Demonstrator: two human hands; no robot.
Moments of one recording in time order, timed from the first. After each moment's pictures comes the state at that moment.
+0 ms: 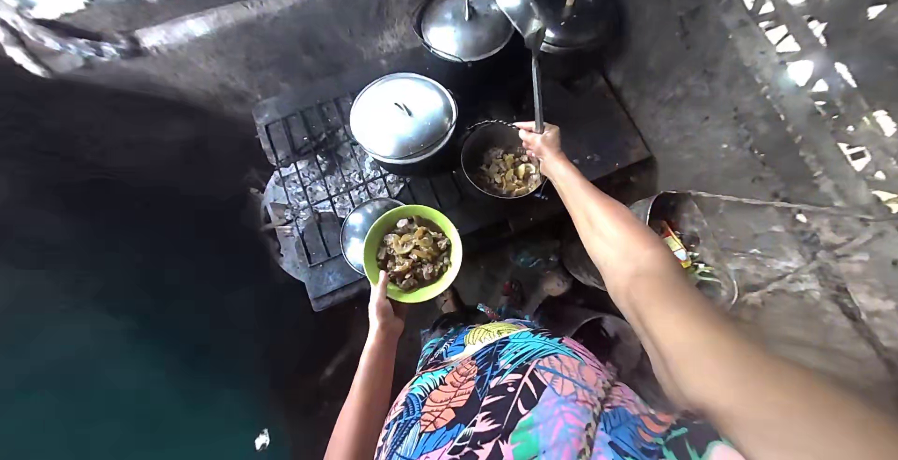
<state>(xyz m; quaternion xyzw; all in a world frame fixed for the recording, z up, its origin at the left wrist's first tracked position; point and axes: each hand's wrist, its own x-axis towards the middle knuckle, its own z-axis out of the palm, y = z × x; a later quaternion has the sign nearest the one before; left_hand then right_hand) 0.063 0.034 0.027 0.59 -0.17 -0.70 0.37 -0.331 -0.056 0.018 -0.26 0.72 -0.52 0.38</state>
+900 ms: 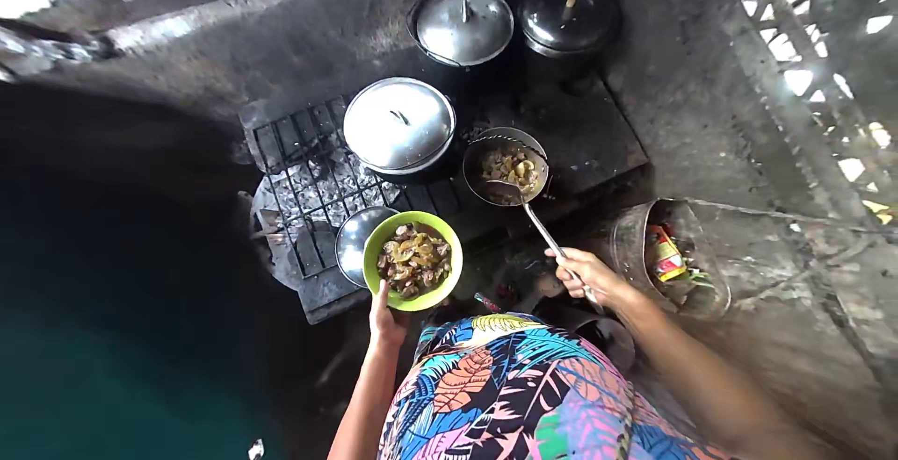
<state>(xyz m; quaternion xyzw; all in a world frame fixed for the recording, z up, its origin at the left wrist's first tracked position) 0.056 0.020 0.019 0.58 -0.13 -0.71 0.37 -0.272 0.140 0.082 -0.08 0.71 -0.31 0.63</state>
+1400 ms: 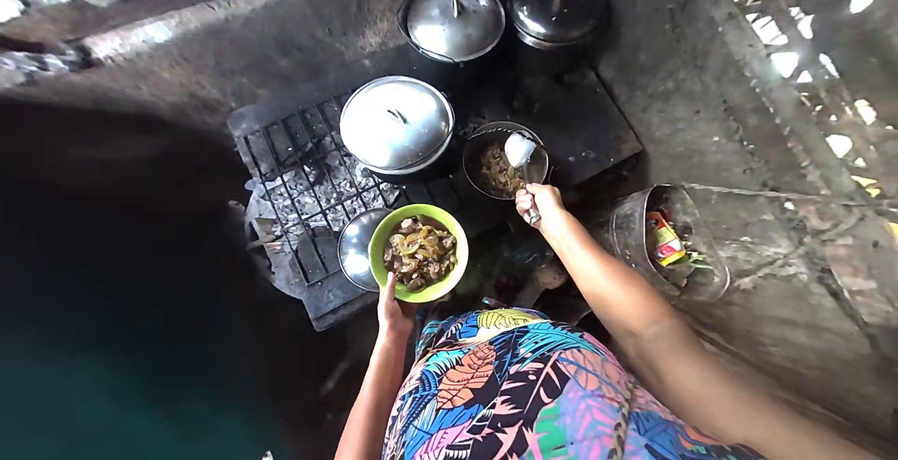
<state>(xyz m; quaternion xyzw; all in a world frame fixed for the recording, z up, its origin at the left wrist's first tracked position) 0.057 0.001 0.011 0.56 -0.13 -0.73 0.36 -0.254 0.002 0.041 0.16 0.58 -0.63 0.49</state>
